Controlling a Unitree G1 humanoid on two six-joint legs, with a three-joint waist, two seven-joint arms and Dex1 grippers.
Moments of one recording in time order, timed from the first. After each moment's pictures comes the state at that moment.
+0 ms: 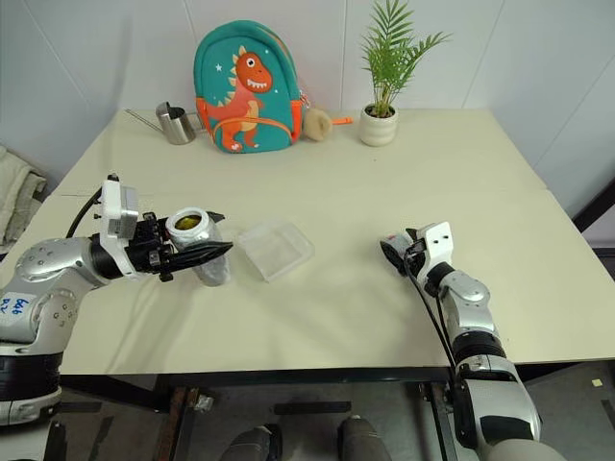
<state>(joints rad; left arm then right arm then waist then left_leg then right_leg) -0.47 0.72 0.20 -0.12 -0.60 0.42 -1.01 -0.70 -0.38 -0.15 0.92 0.21 -0.29 0.71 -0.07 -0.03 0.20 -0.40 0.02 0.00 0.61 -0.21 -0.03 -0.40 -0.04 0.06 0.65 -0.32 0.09</state>
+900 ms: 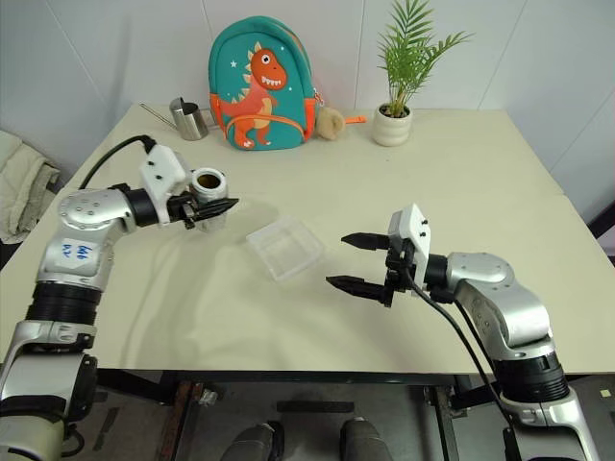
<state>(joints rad) -0.85 0.67 -0.07 0.45 -0.02 -0.04 -0.79 -0.46 -0.59 0.00 -0.20 0.56 0.53 1.00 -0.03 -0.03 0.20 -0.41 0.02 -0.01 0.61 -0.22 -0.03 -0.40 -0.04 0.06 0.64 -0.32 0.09</state>
